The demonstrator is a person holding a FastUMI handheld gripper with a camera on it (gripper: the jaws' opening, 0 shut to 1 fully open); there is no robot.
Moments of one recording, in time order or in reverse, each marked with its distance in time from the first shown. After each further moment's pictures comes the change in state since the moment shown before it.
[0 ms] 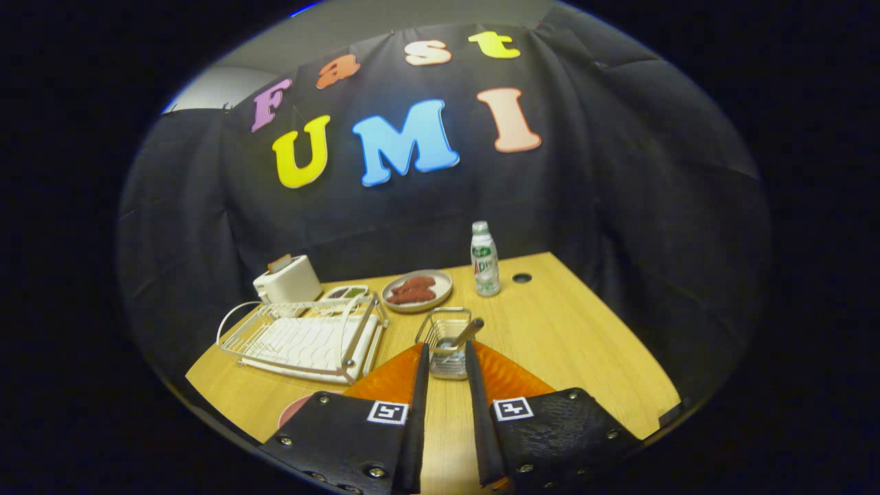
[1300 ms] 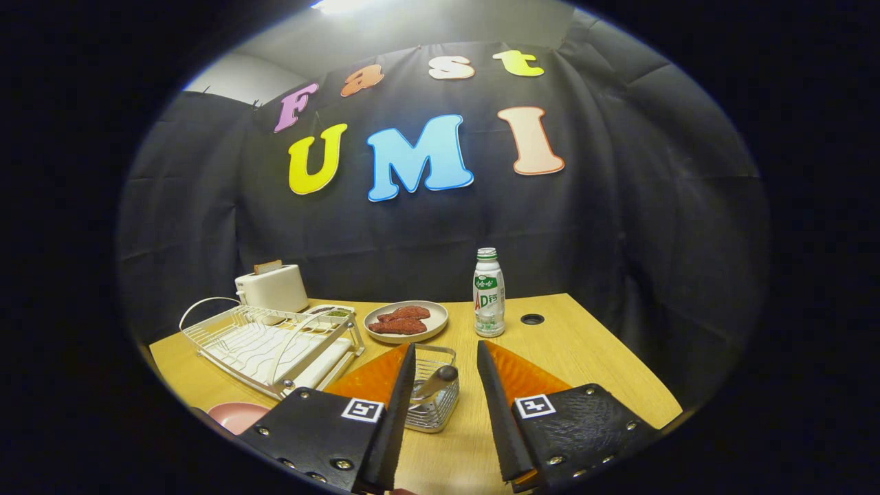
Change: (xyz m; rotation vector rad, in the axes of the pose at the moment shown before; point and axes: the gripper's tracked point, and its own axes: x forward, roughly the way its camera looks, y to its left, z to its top) arm 0.120 -0.023 -0.047 -0.074 -0.078 0.073
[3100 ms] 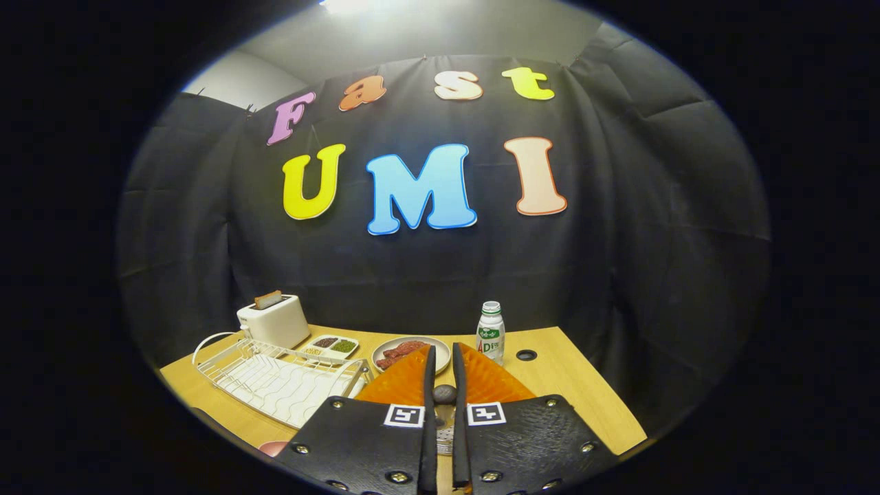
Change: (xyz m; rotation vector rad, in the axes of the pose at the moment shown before) arm -0.040 0.033 0.133 -0.045 -0.038 -0.074
